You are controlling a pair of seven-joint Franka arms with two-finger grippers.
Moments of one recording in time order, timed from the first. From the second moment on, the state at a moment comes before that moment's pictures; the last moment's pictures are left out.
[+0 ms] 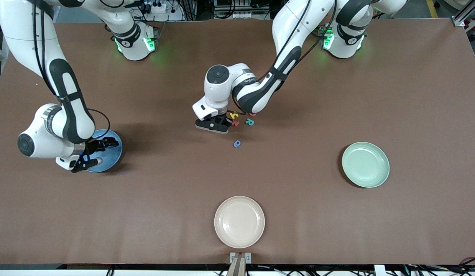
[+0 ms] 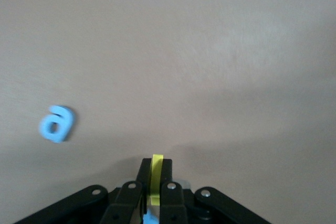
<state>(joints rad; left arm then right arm) -0.81 0.83 -0.18 -1.38 0.22 2.36 -0.85 0.08 0.55 -0.23 -1.89 0.32 2.09 -0.65</state>
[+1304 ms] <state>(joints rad) -0.41 0.35 -0.17 -1.46 0.17 1.66 -0.55 0.27 0.41 -0.21 -1.51 0.26 1.51 -0.10</state>
